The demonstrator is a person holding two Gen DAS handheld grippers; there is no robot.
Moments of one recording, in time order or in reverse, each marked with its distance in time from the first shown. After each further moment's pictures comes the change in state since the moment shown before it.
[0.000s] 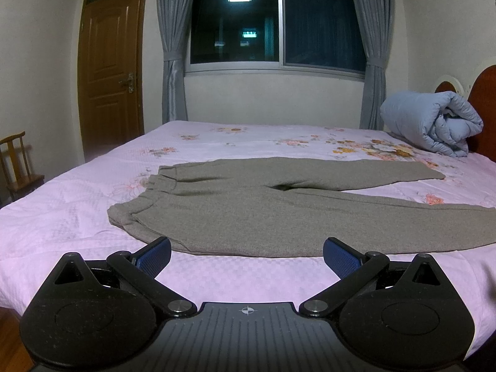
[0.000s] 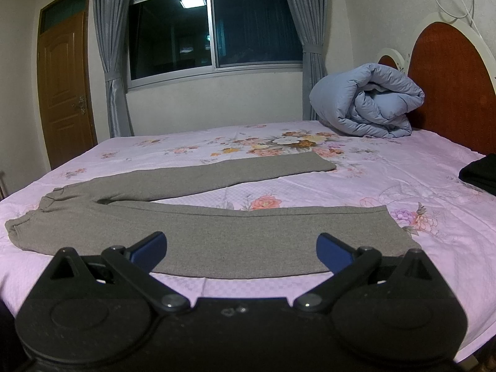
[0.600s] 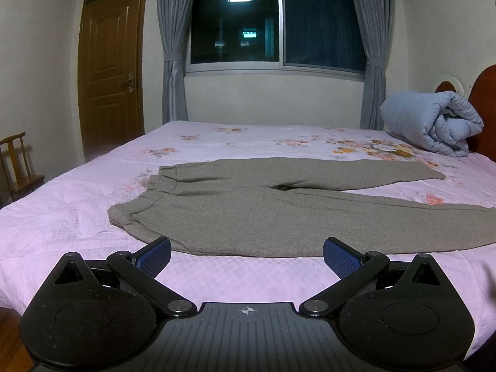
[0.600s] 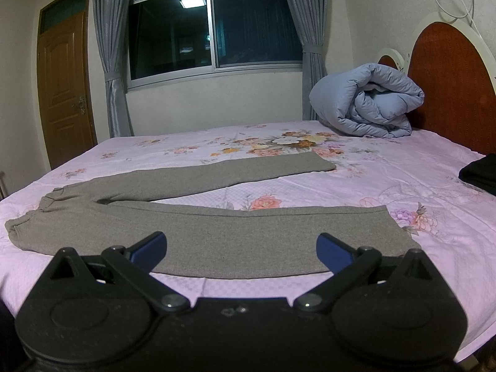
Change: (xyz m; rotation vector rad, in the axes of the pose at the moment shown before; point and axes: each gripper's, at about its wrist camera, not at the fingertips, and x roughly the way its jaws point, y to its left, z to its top) left arm 0.000 -0.001 0.000 0.002 0.001 0.000; right arm 0.000 0.001 0.000 0.000 0.000 0.000
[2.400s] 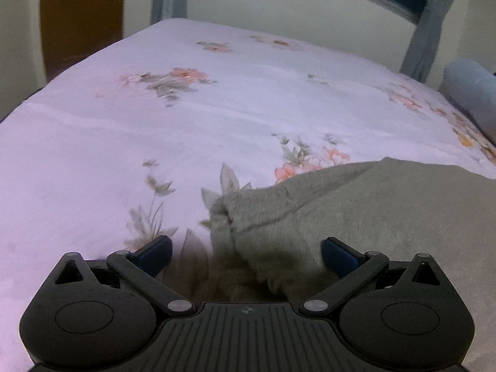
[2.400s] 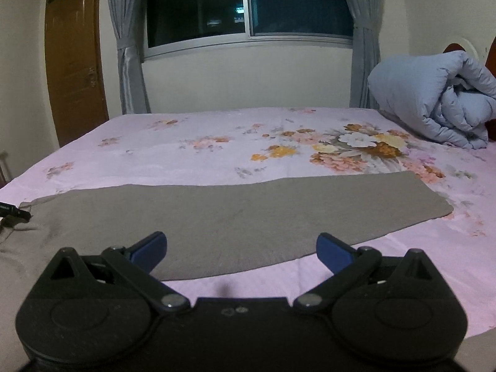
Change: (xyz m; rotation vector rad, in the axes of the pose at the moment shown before) left arm 0.525 0.224 0.107 -0.076 0.392 -0.146; right arm 0.282 0.078 0.089 -0.065 0.106 0.101
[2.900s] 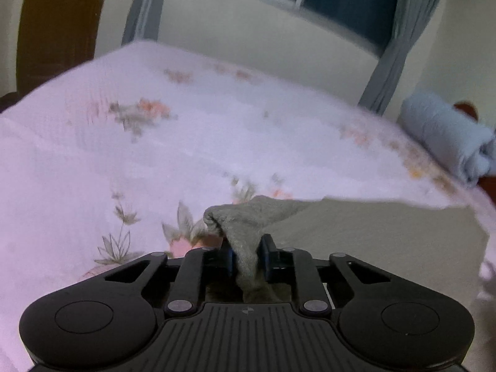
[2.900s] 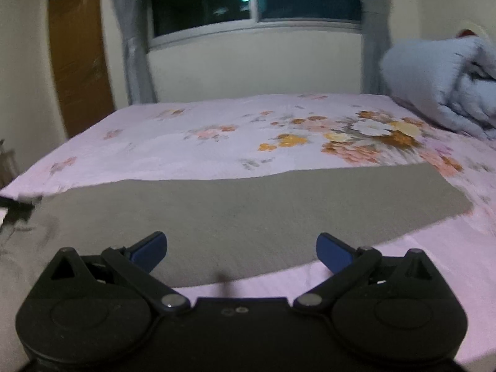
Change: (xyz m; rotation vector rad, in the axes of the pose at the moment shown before) left arm -0.048 0.003 0.001 -0.059 -0.117 -0.189; right arm 0.039 -0.011 0.023 -0.040 0.069 0.078
